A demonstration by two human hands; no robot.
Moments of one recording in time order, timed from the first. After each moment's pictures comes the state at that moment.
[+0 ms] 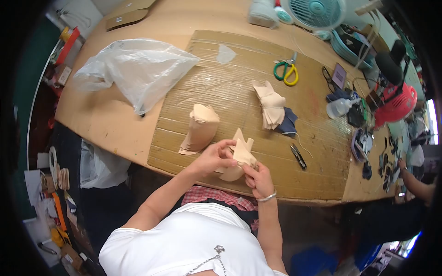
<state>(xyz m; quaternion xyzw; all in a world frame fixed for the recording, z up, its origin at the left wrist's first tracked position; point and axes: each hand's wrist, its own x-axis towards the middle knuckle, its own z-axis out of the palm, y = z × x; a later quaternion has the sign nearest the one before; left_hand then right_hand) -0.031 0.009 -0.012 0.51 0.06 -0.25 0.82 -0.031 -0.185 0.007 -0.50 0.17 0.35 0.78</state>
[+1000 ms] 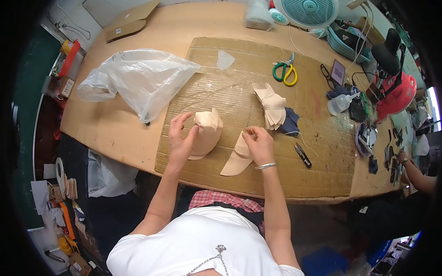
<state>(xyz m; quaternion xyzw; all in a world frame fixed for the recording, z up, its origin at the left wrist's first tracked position) -0.016 0.080 0.023 0.85 0.14 0.22 0.46 0.047 -0.141 -0.004 -0.87 -0.07 0.05 0.49</state>
